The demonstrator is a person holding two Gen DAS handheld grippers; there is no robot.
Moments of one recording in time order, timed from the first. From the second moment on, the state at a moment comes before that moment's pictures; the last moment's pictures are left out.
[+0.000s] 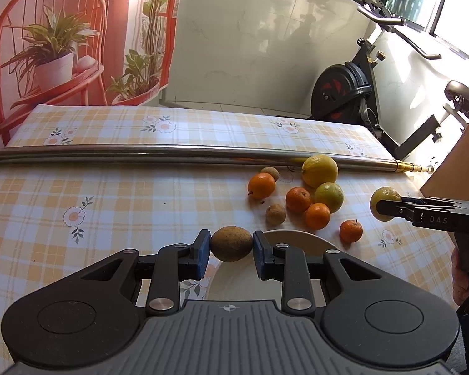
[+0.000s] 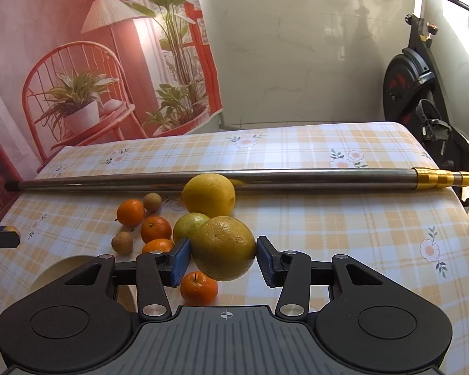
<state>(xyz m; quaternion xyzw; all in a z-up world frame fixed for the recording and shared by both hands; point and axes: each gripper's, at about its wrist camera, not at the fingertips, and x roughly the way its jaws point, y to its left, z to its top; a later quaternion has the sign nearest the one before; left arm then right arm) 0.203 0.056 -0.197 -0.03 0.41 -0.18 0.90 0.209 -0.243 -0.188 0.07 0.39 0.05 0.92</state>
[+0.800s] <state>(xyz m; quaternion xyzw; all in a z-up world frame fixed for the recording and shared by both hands) 0.196 0.044 -0.232 0.02 0.42 -0.17 0.89 0.183 -0.142 -0.208 0.00 0.45 0.16 0.88</state>
